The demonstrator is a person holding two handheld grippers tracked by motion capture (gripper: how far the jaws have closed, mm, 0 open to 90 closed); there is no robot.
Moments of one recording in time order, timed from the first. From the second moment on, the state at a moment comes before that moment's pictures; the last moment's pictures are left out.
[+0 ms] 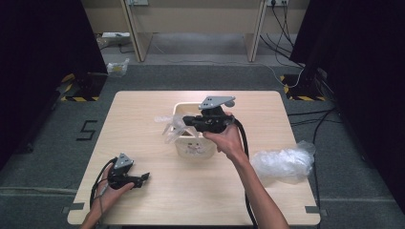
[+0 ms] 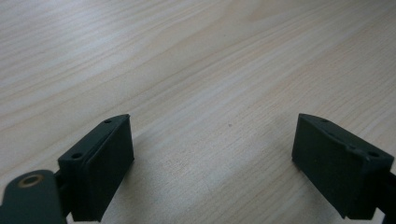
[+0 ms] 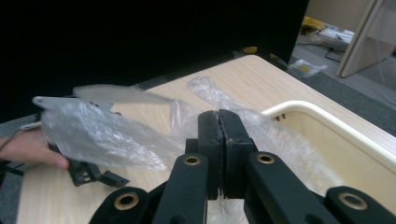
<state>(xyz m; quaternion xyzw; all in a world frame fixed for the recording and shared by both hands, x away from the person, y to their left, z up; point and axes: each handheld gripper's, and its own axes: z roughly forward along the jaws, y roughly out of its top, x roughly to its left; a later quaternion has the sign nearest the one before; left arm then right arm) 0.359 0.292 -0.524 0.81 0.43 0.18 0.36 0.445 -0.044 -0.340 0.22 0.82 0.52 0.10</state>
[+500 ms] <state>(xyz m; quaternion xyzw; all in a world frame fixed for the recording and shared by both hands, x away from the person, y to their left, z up) 0.359 0.292 -0.524 0.81 0.43 0.18 0.36 0.468 -0.056 -0.366 0.26 0.85 0.44 0.13</state>
